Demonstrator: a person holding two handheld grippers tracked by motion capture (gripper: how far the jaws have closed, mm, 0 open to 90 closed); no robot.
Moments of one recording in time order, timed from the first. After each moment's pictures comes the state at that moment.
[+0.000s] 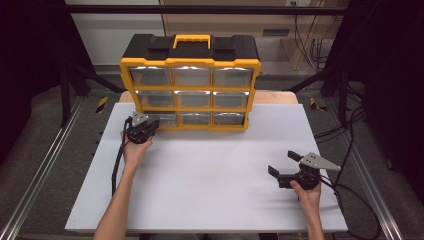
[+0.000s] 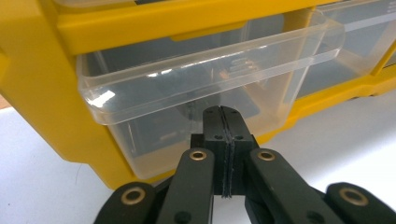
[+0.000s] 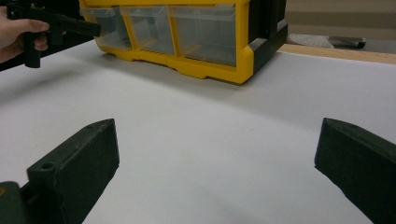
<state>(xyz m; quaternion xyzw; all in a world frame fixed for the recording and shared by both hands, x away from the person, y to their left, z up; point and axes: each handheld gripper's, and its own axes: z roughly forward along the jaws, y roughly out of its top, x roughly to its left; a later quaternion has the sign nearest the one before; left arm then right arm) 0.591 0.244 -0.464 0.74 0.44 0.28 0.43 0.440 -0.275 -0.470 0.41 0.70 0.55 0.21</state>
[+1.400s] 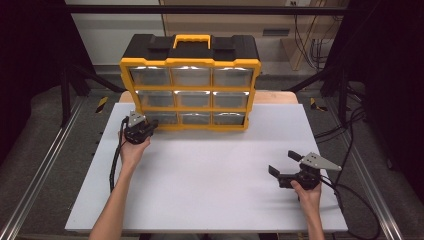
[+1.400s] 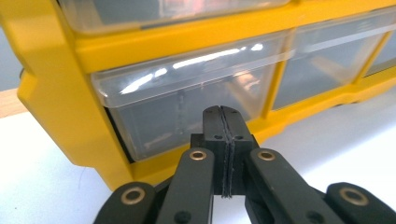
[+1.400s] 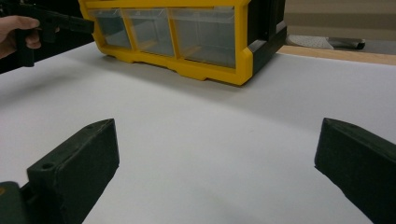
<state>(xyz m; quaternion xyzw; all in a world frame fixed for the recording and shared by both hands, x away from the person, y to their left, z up) 0.577 0.248 -0.452 0.73 0.43 0.27 0.46 0.440 -0.276 -0.469 0.41 0.70 0.55 0.21</state>
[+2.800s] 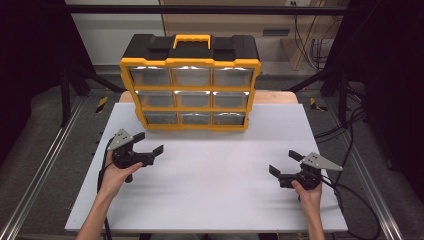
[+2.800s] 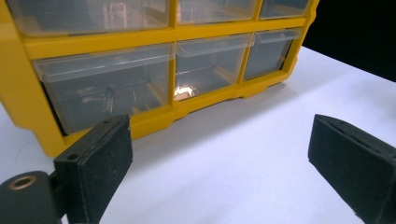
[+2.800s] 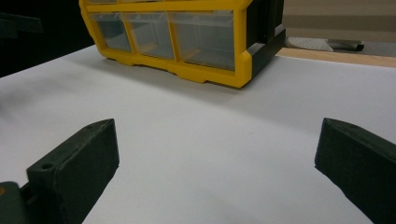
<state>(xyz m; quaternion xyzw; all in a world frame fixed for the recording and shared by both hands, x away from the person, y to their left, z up) 0.497 0.261 -0.437 0.73 0.38 0.21 0.53 0.439 -0.277 -0.468 0.41 0.70 0.55 0.21</state>
